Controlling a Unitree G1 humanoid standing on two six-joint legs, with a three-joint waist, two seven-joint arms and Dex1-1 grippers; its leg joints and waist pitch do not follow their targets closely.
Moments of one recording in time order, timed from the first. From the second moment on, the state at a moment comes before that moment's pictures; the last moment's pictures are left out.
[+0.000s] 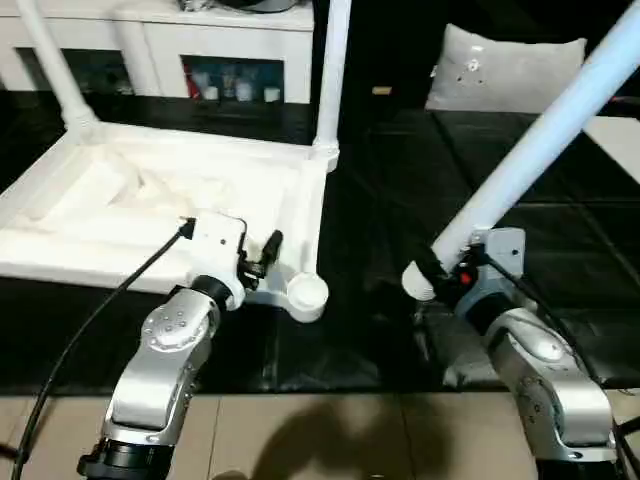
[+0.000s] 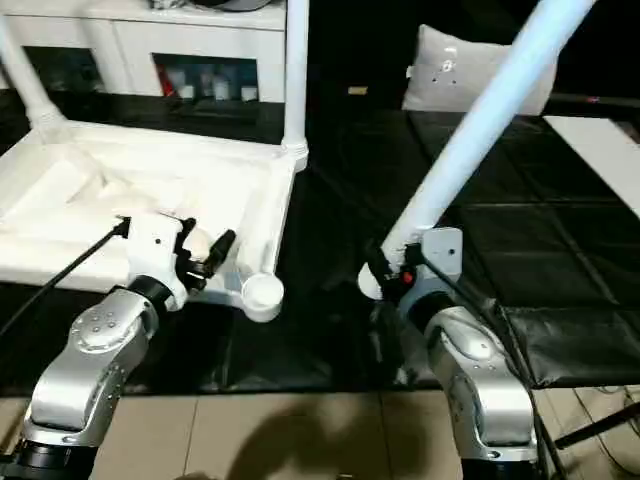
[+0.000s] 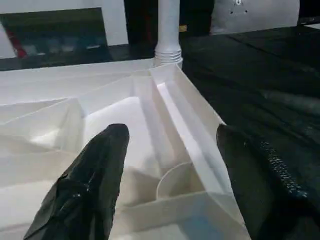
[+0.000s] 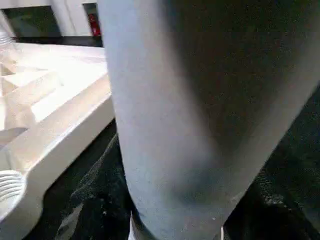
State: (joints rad) left arm -0.17 0.19 -0.06 -0.16 -0.09 0.38 -0.20; right arm -0.11 -0.17 -0.04 -0.18 0.28 0.46 0.27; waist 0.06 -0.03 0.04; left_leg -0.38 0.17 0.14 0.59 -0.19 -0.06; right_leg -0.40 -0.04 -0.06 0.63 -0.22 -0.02
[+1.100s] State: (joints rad) left arm -0.17 0.19 -0.05 -0.13 -0.06 0.38 -0.19; right arm -0.11 -0.19 -0.03 -0.16 0.27 0.46 0.29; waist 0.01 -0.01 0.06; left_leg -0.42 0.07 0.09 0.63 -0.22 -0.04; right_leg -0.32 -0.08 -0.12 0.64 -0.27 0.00
